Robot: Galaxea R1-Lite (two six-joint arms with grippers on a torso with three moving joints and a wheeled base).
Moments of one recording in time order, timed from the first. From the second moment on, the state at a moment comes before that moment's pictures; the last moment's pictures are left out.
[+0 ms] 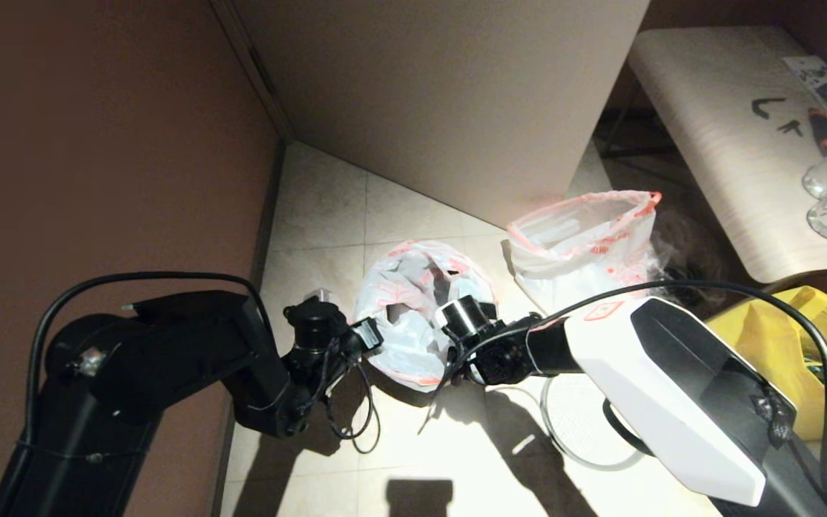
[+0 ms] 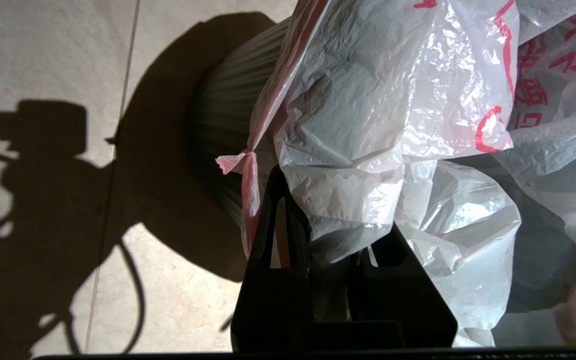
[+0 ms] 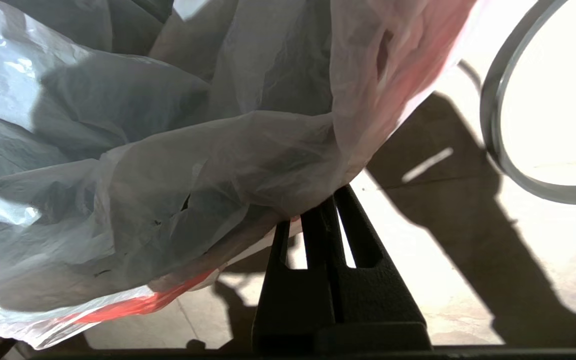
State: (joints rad) left arm -0.35 2.42 -0.99 -1.17 0.09 -0.56; right arm 0.66 2.61 -1.97 0.22 -0.40 0.63
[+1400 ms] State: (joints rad) left arm -0.35 2.40 -1.00 -1.12 0.09 -0.55; right arm 0.72 2.33 -1.56 0.12 -0.29 0.69
